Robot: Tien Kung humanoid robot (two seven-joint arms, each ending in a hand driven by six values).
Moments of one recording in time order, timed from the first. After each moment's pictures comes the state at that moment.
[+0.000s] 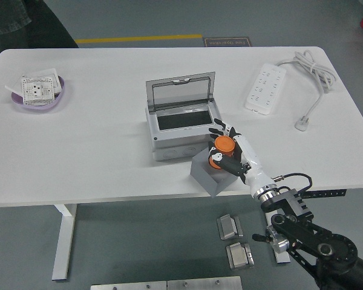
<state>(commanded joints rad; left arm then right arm) -0.08 0.30 -0.53 -0.30 0.45 0.06 0.20 0.26 -0.24 0.73 1.25 -0.96 -0.37 0.35</state>
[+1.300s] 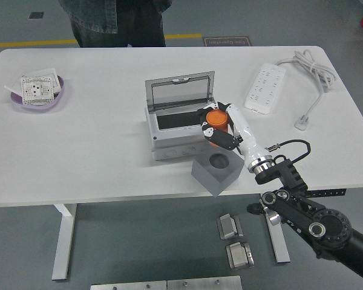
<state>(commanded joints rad) -0.08 0.31 -0.52 -0.30 0.43 0.06 0.20 0.46 -0.23 0.72 1.26 -1.25 -0.47 0.17</state>
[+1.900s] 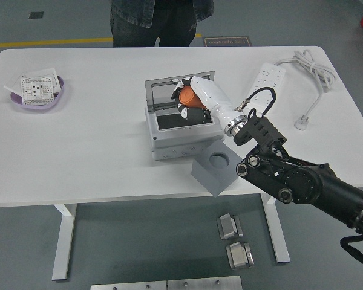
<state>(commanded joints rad) -0.08 0.31 -0.50 -0.29 0.42 0.06 0.20 0.82 -0.17 0.47 0.99 -1.59 -0.41 0.03</state>
